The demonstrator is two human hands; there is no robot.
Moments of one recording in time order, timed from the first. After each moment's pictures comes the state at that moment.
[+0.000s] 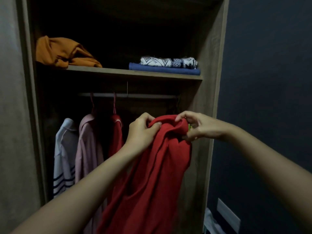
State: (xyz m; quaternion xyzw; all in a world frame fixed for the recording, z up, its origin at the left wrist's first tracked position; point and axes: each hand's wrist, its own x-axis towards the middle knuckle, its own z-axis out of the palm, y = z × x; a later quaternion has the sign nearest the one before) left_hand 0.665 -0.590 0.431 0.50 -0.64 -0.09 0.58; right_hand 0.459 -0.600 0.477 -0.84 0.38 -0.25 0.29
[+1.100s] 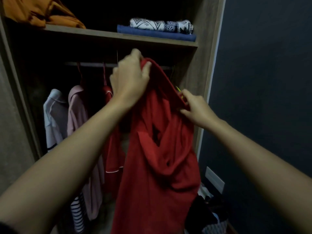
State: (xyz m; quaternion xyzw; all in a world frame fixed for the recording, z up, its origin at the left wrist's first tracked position) left_hand 0.657 -0.579 0.472 0.55 -0.61 0.21 0.53; right_hand 0.456 -0.615 0.410 -0.81 0.46 -0.37 -0.05
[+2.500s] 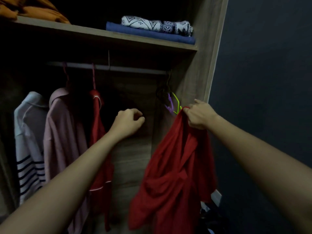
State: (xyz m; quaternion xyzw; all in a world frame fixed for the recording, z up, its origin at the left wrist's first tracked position) left_hand 0.660 -0.673 0.384 0.59 -0.69 -0.05 0.41; right_hand 0.417 -0.714 0.423 -0.77 0.54 0.04 -0.33
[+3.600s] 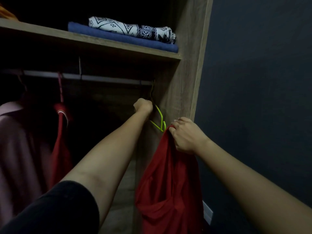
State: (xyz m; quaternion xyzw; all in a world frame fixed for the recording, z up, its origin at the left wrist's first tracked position) left_hand 0.543 -0.855 0.451 0.65 -0.52 -0.23 0.51; right_hand 0.401 -0.745 0.407 -0.79 0.47 0.01 -0.39
